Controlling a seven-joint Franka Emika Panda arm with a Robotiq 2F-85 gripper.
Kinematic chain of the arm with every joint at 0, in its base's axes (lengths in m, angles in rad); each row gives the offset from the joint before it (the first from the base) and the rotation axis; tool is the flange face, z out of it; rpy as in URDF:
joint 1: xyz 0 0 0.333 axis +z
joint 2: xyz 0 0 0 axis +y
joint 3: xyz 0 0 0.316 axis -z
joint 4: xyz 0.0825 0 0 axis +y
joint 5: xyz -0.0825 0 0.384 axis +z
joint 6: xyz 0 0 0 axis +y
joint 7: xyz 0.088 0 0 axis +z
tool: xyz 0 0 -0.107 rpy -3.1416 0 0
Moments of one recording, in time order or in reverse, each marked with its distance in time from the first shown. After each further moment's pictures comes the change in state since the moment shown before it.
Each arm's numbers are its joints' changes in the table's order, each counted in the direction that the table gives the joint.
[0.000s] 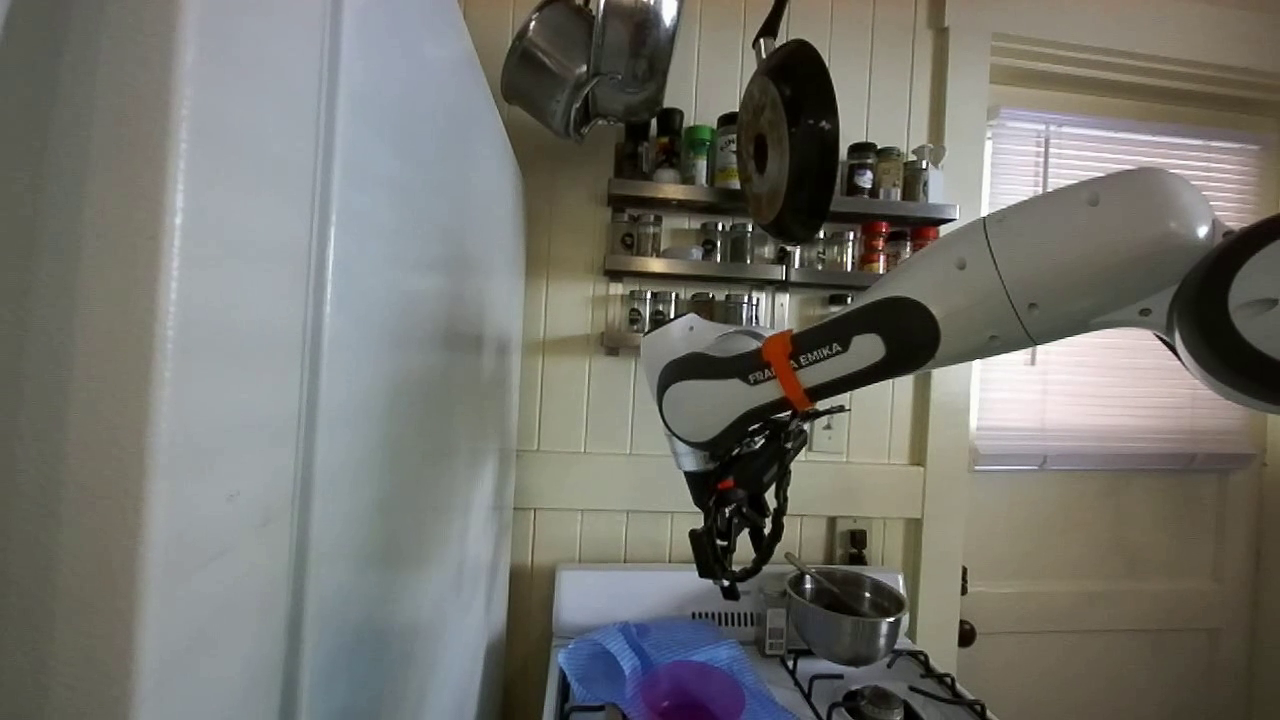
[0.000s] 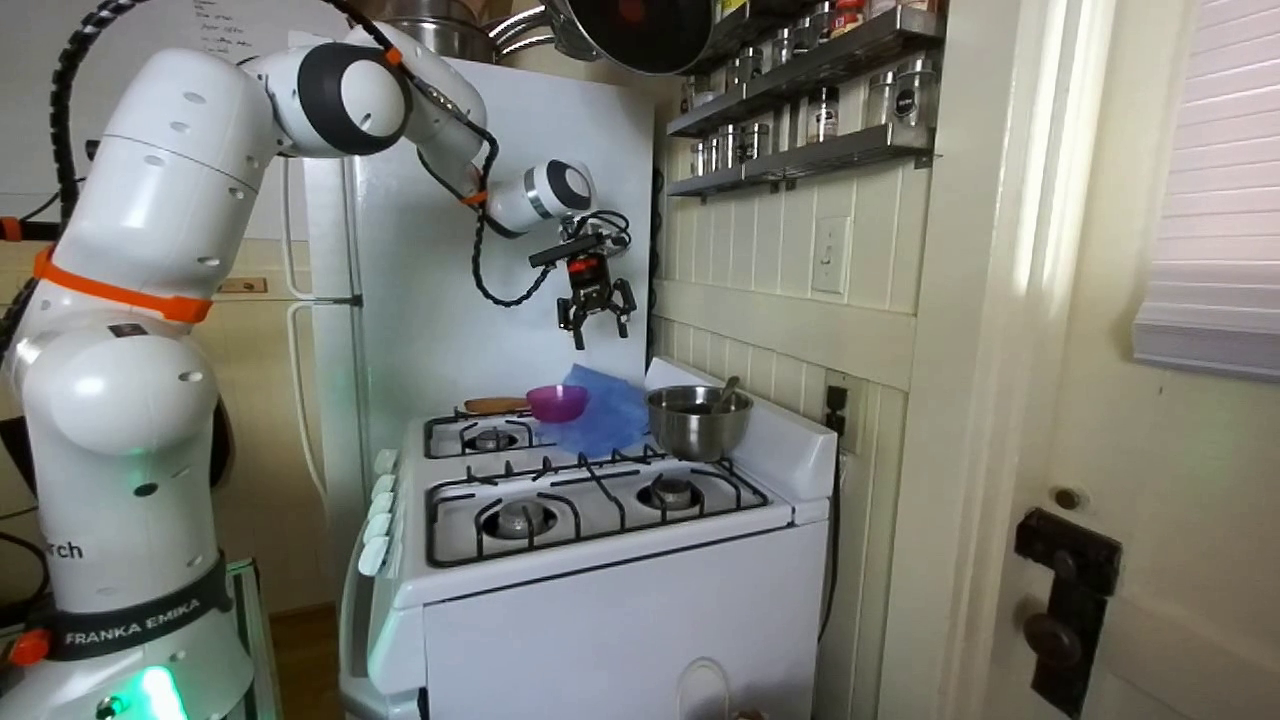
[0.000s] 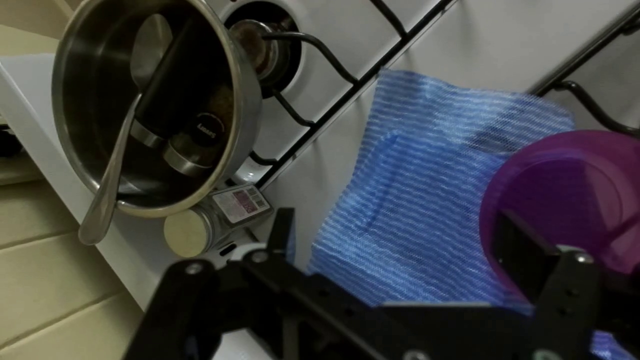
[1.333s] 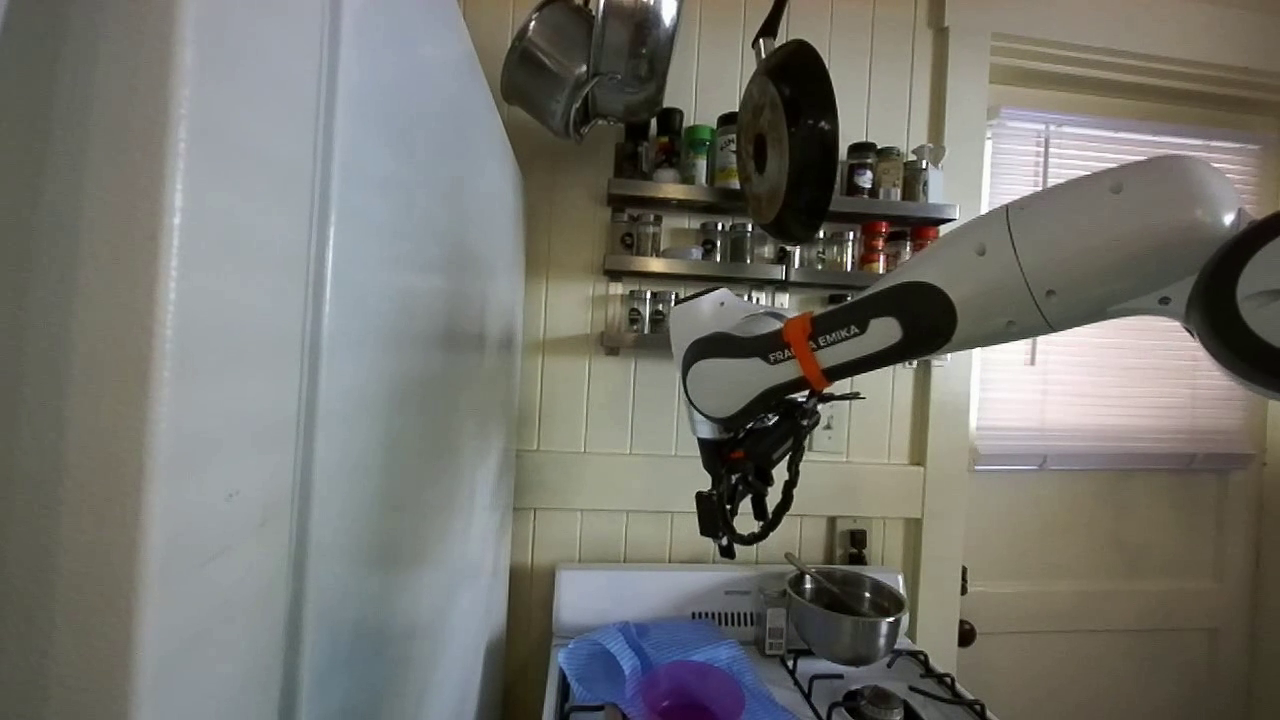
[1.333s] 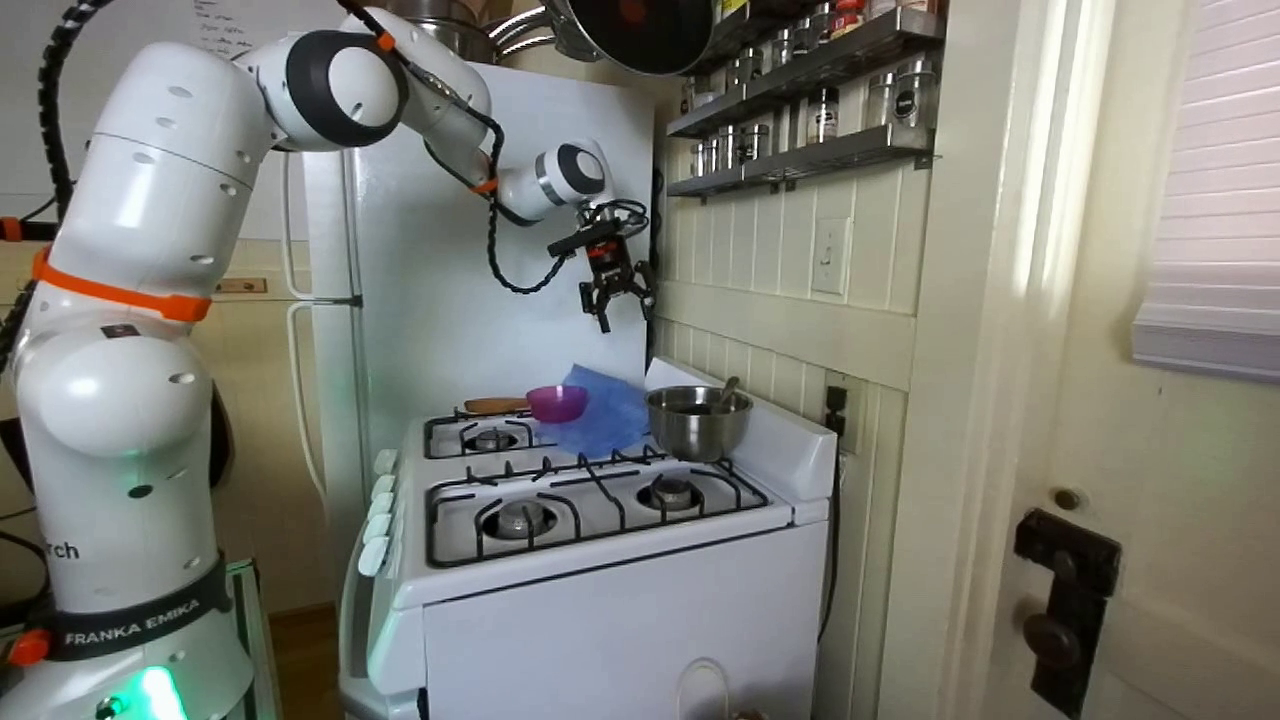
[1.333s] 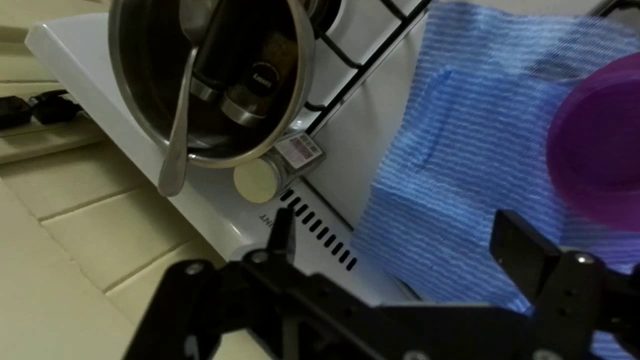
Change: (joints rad) arm -0.046 -0.032 0.019 -0.015 0.001 -0.124 -0.002
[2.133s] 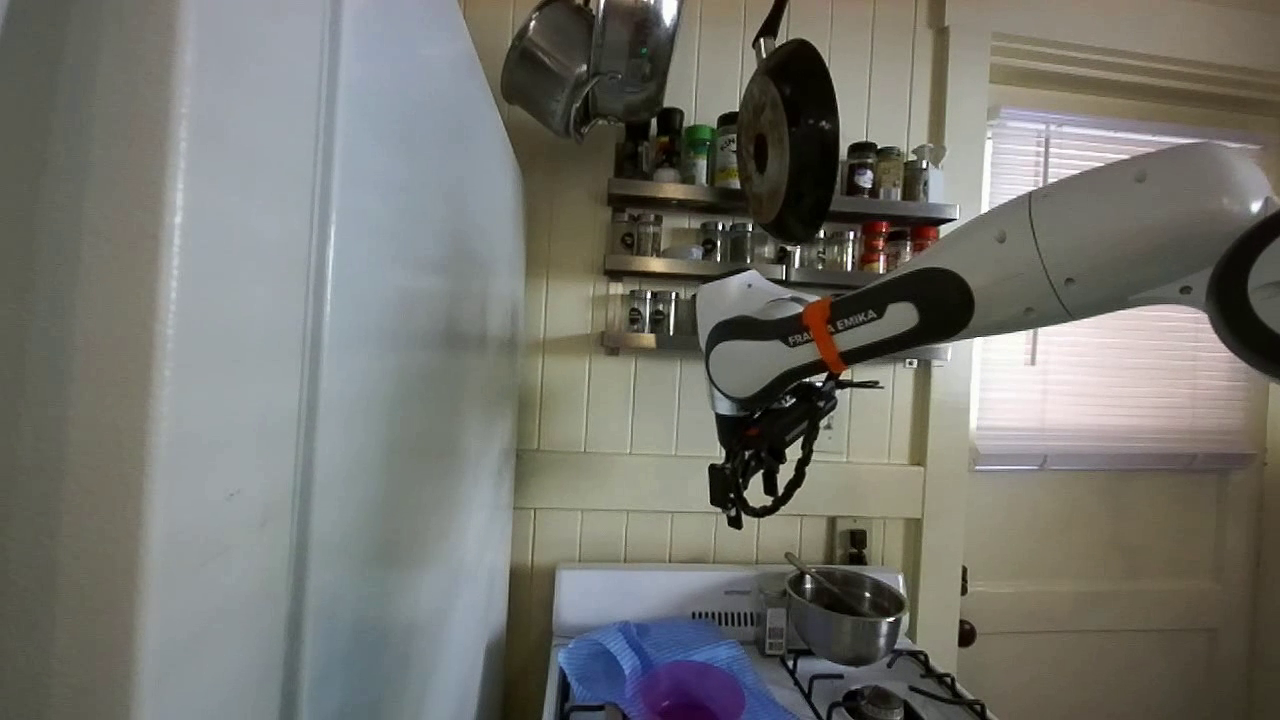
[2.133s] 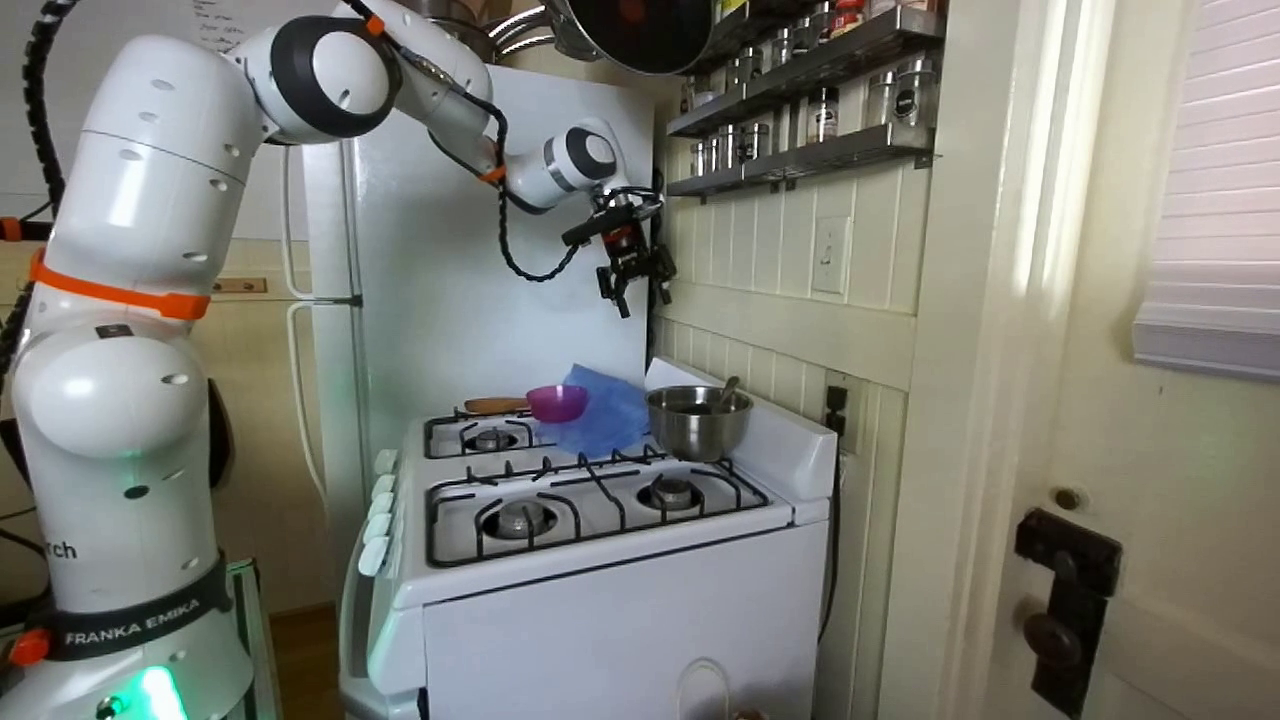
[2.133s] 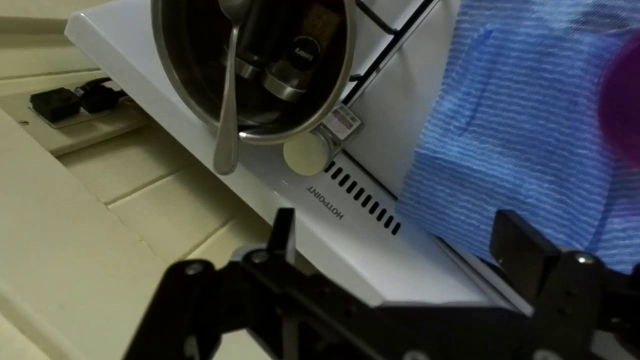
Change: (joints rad) arm -0.035 -0.032 0.025 -0.005 0.013 -0.068 -0.006
